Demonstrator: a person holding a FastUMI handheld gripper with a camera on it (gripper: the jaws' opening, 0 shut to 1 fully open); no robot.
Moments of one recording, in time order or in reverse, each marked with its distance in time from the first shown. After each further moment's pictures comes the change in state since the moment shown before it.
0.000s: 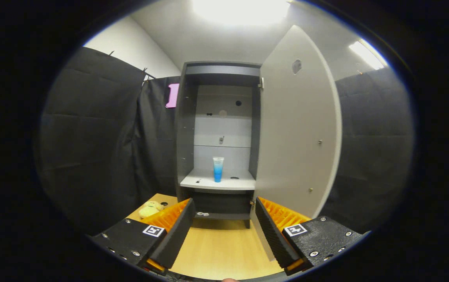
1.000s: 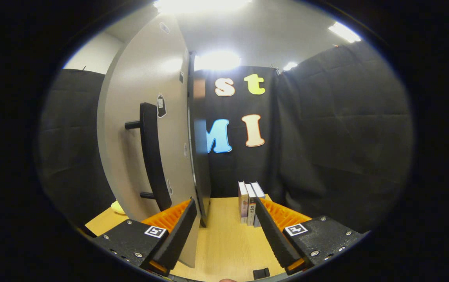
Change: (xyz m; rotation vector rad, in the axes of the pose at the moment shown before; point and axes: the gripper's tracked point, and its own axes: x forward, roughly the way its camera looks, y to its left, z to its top) arm 0.073 -0.226 -0.036 0.056 0.067 0.062
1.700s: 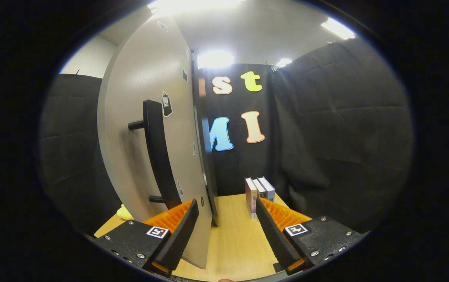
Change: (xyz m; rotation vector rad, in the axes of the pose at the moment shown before) arm -0.013 0.051 -0.007 0.095 0.021 -0.077
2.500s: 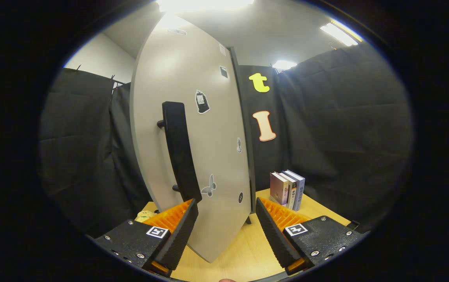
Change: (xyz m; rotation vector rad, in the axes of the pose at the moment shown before) arm 0.001 0.176 -0.021 0.014 -0.021 -0.044
